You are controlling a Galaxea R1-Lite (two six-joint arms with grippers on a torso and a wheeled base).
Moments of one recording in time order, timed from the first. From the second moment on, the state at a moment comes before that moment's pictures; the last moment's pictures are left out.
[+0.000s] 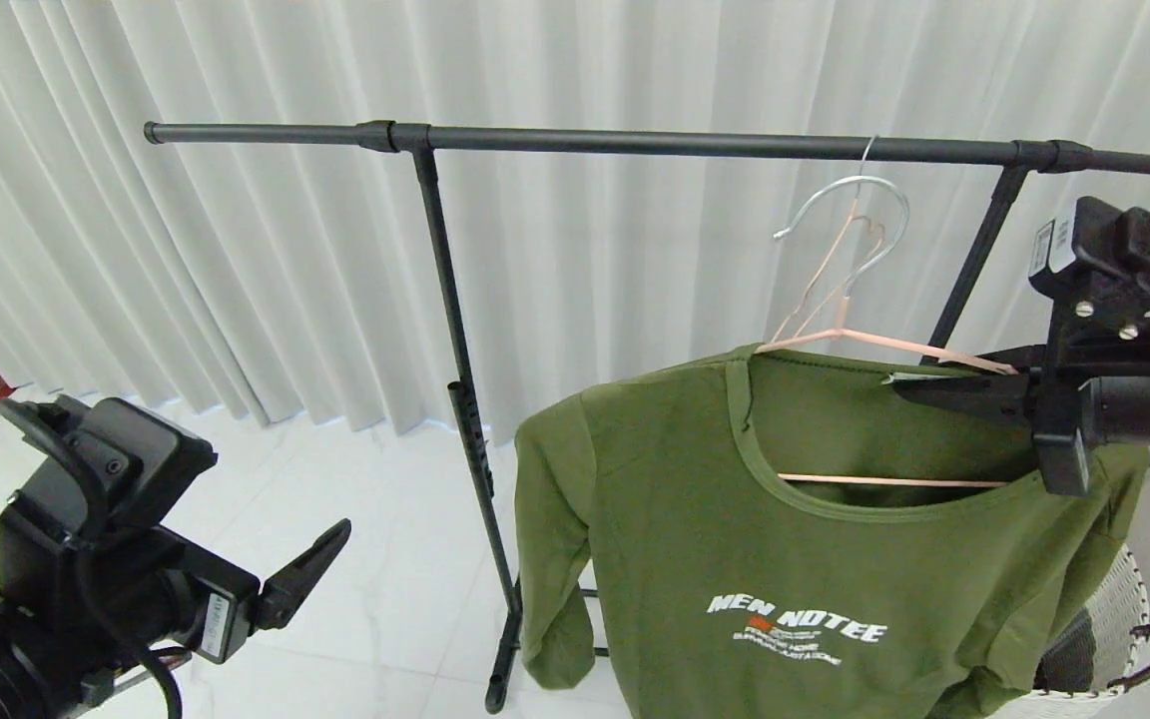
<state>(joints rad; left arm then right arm) -0.41 1.13 -0.37 -0.48 0.21 0.37 0.44 1.35 -1.08 0.14 0.36 -0.59</state>
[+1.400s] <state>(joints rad) -0.41 1.13 -0.39 -0.55 0.21 0.48 0.43 1.36 -1.09 0.19 -0.13 -0.13</state>
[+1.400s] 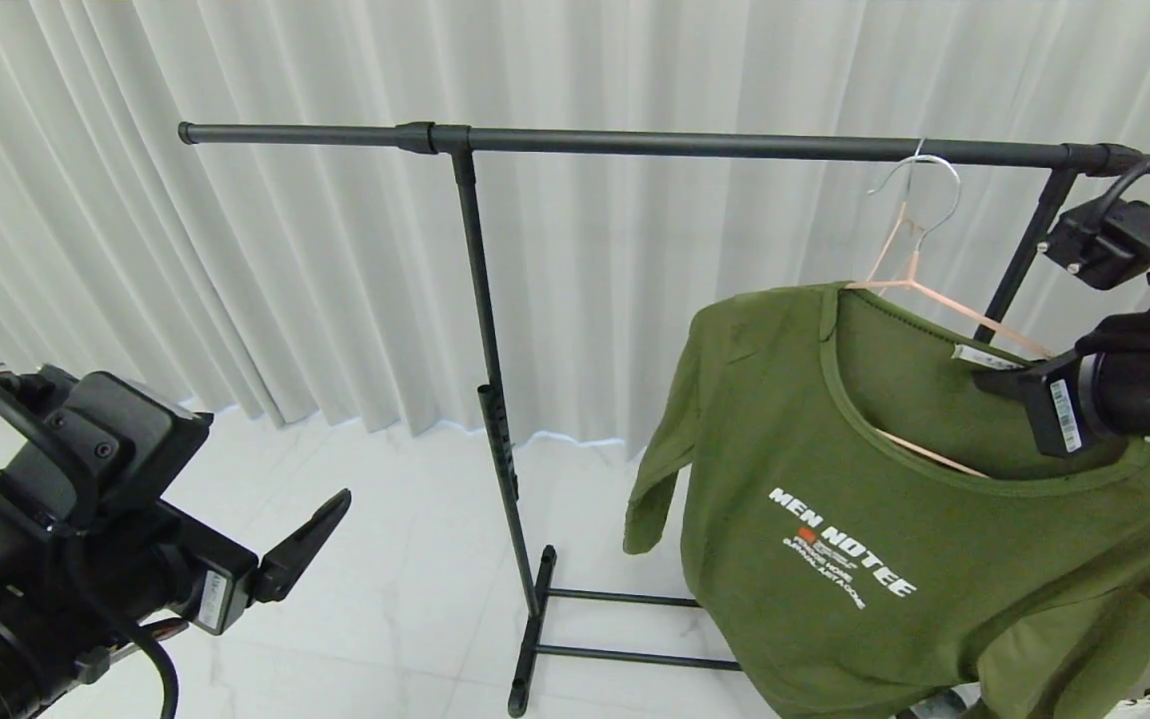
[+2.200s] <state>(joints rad) -0.44 1.17 -0.41 -0.55 0.21 0.48 0.51 1.46 -1.20 0.15 -0.15 0.00</state>
